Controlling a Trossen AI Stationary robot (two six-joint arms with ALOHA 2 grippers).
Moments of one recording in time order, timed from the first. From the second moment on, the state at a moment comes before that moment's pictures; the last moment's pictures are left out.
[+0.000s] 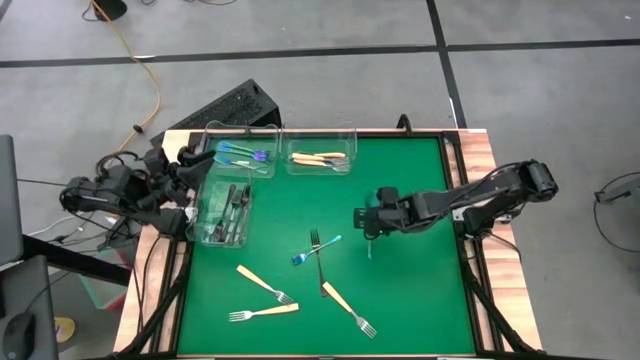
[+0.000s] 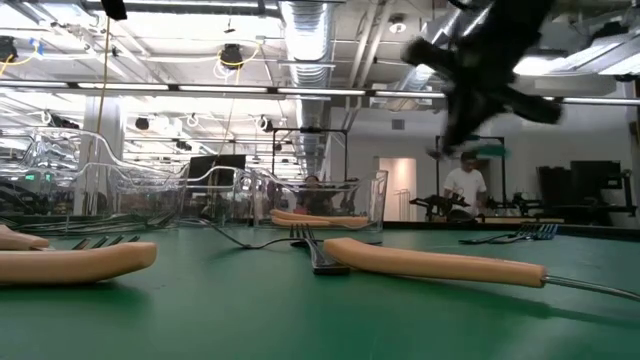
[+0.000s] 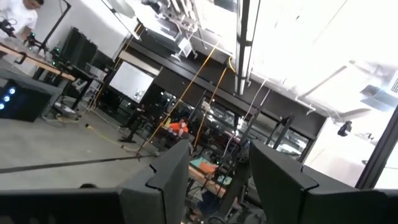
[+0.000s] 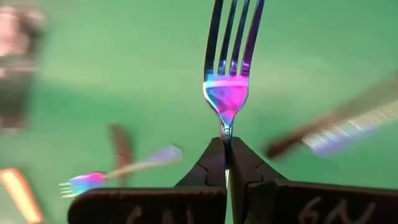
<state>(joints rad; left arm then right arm) -0.20 0.34 0.54 0.25 -0.61 -0.33 0.17 1.45 1.00 -0.71 0.40 1.61</state>
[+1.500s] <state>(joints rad) -0.20 0.31 0.54 0.31 -0.77 -0.31 -0.34 2.25 1.98 0.26 -0.13 0.19</state>
